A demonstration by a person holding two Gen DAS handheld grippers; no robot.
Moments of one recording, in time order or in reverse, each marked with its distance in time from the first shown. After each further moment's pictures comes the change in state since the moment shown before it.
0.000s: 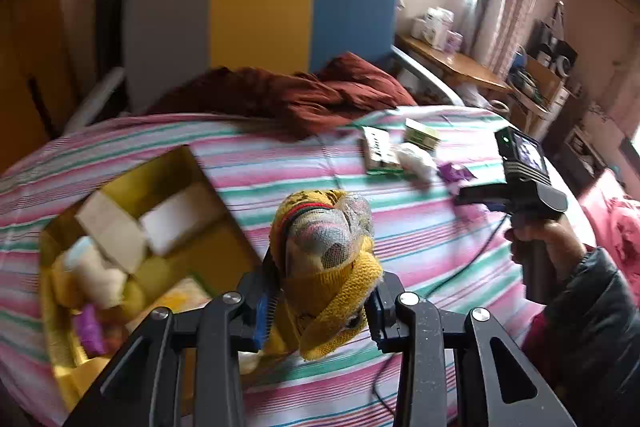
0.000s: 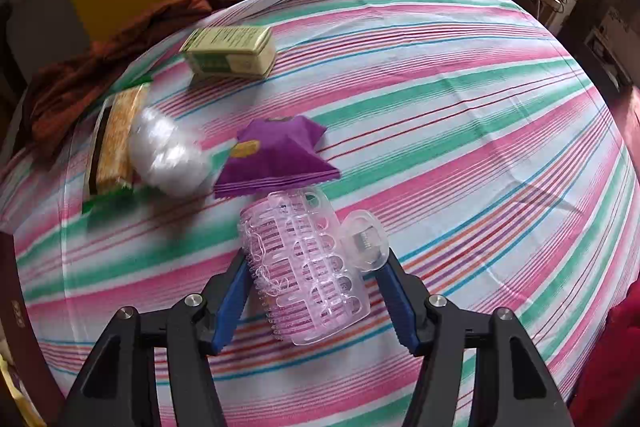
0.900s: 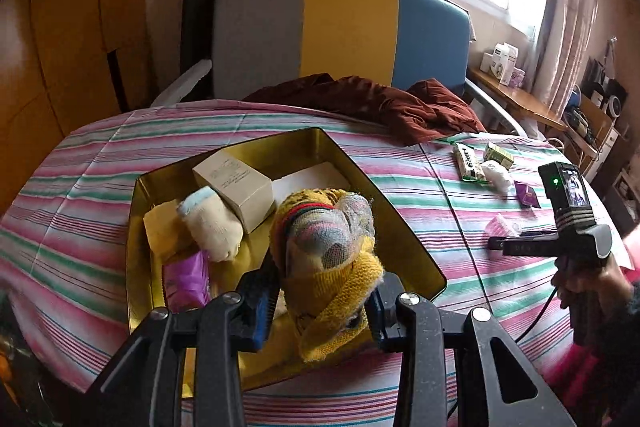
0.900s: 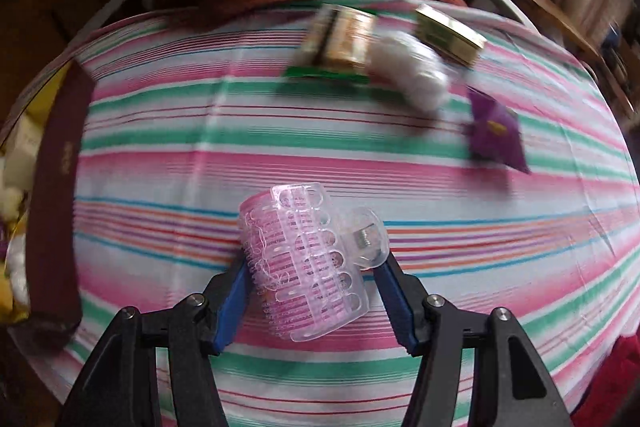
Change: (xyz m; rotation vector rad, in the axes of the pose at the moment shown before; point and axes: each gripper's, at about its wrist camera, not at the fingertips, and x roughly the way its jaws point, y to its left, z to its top) left arm -0.043 0.088 -0.058 -0.128 -0.083 0.182; right arm -0.033 0.113 -0.098 -0.404 -0.038 0.122
